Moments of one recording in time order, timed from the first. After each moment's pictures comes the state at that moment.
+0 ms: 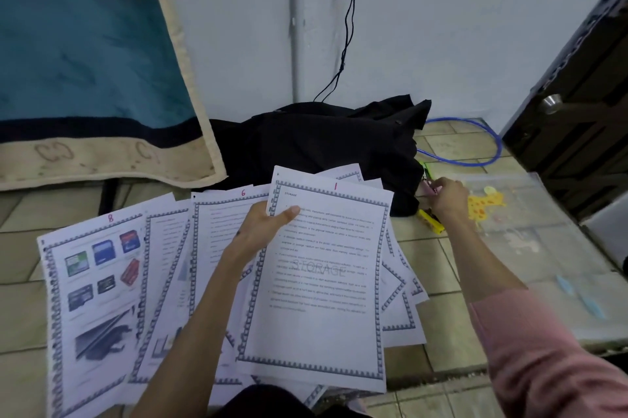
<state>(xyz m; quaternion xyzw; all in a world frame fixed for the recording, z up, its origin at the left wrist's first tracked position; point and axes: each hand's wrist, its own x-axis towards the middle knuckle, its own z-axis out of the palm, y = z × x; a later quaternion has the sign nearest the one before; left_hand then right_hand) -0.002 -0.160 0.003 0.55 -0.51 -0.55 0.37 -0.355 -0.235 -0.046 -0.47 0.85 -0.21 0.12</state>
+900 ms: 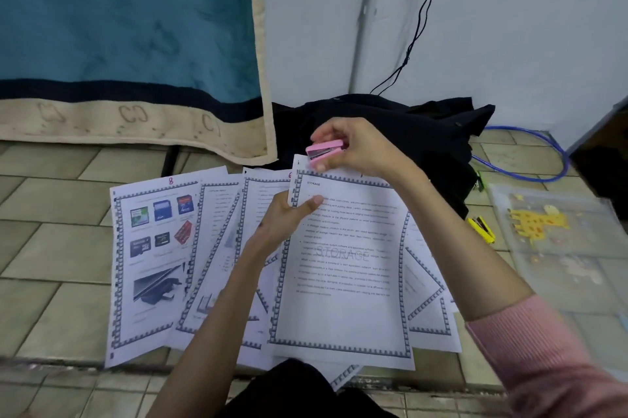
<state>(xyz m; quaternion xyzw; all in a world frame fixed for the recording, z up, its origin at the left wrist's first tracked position) 0.028 -0.132 0.009 0.56 -0.49 -0.52 0.42 -0.119 -0.208 0.104 -0.79 0.44 -0.22 0.38</state>
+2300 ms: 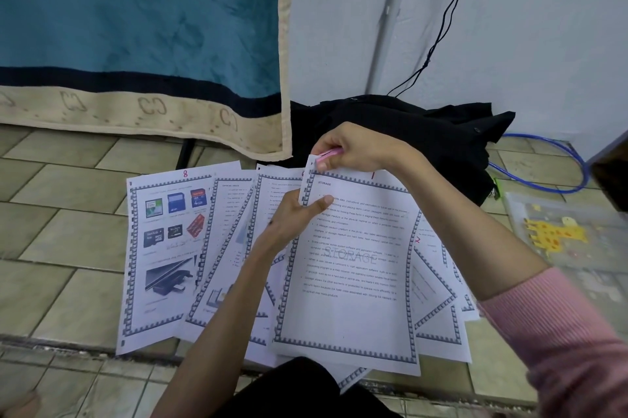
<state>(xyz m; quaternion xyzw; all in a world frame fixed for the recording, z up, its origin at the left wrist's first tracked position) 0.035 -0.132 0.005 0.55 -0.48 -0.52 0.43 -0.092 -0.228 0.105 -0.86 0.37 -0.05 0.34</state>
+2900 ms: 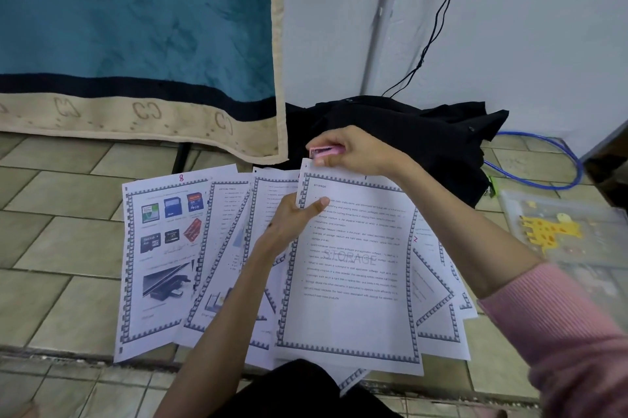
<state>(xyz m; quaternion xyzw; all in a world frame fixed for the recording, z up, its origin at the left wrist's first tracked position) 0.033 -0.135 0.000 0.57 -0.47 -0.54 0.42 -0.100 -0.233 0.086 -0.83 0.38 -0.14 0.39</state>
